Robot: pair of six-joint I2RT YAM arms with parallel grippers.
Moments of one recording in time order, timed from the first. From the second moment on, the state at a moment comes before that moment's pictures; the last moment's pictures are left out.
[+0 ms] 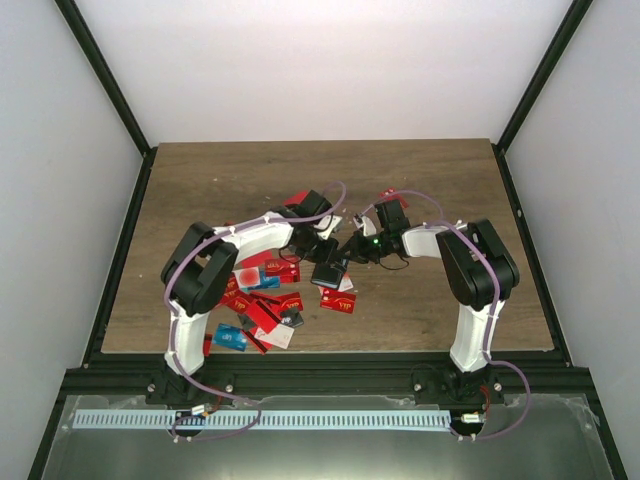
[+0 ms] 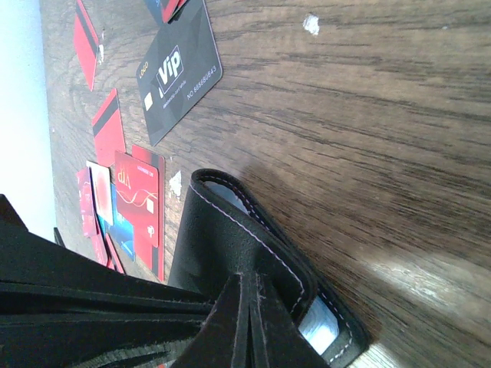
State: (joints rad) left arm -0.67 2.03 1.40 -0.56 0.33 -0.26; right arm 0.38 1.92 0.97 -0.02 -0.75 0.51
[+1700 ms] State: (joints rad) left arm -0.82 1.93 1.13 -0.24 -0.06 -0.52; right arm 0.38 1.94 0.99 -0.03 -0.77 0.51
